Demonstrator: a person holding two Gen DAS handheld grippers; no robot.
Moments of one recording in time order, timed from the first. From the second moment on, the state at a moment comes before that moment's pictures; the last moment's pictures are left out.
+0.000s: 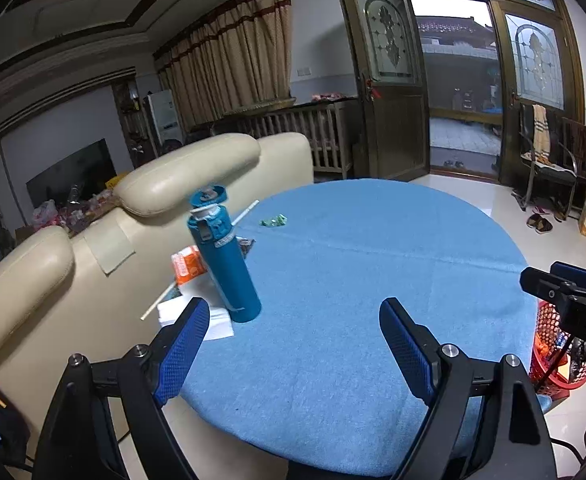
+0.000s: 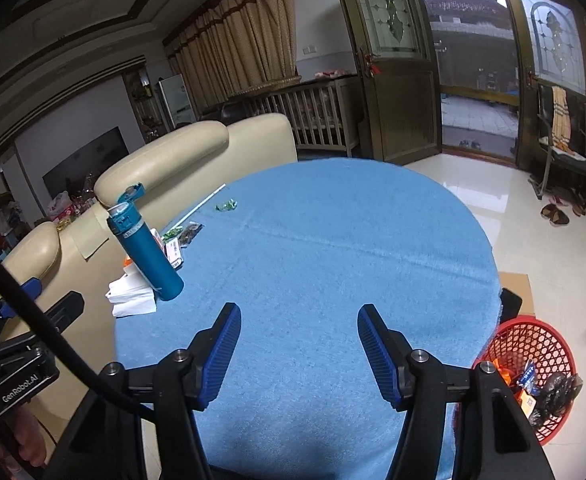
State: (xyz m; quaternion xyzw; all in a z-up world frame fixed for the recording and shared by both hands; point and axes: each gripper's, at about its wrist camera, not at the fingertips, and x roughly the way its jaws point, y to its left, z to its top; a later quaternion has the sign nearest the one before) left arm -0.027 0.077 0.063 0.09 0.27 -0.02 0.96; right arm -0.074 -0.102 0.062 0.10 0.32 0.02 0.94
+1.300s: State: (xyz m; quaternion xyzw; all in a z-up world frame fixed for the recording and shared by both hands) left arm -0.067 0.072 0.099 0.09 0.22 0.00 0.97; right arm -0.129 -0.106 0.097 0.09 0.23 0.03 0.97
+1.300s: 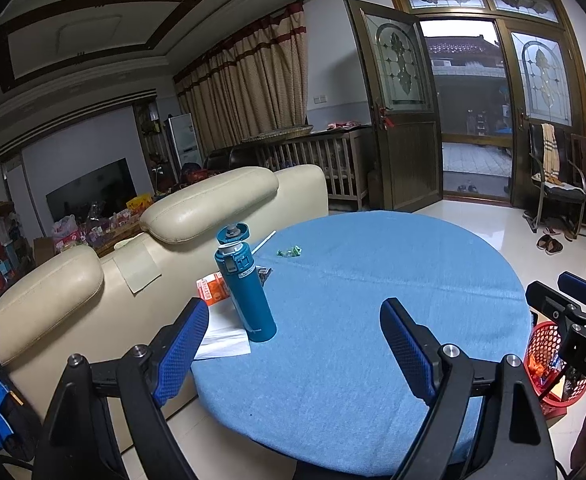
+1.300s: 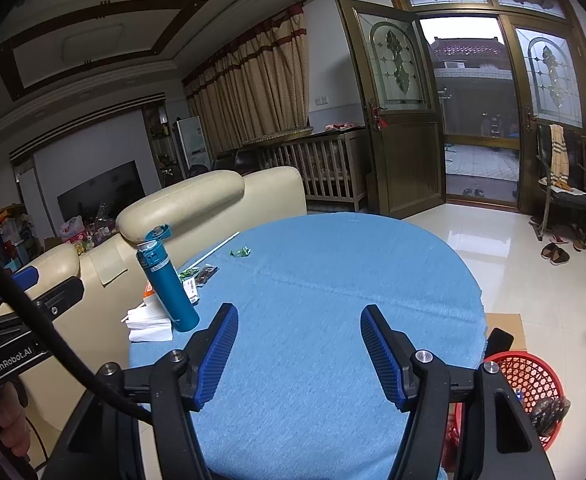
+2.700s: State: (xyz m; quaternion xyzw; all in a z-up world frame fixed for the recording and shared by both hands) left arm -0.068 0.088 0.094 0.06 0.22 0.01 0.97; right arm -0.131 -0.106 0.095 0.08 0.23 0.03 0.97
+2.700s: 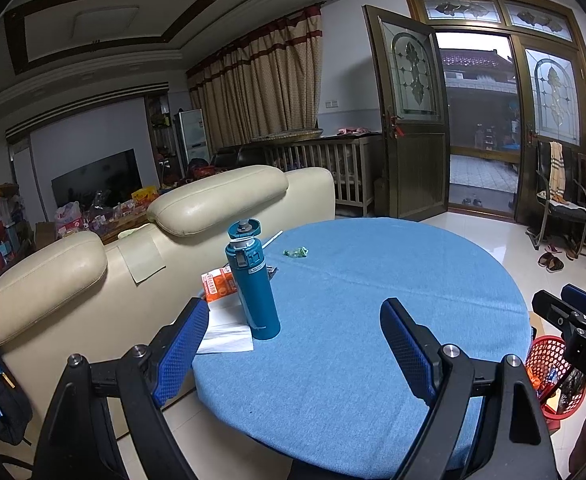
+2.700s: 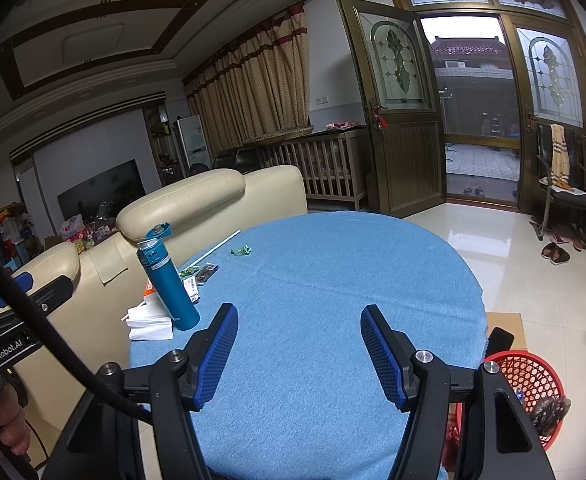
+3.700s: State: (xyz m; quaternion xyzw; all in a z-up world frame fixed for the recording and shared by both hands) left arm -0.069 0.094 0.089 0.06 0.22 0.02 0.97; right arm -0.129 -0.101 0.091 0.08 0.24 0.03 0.97
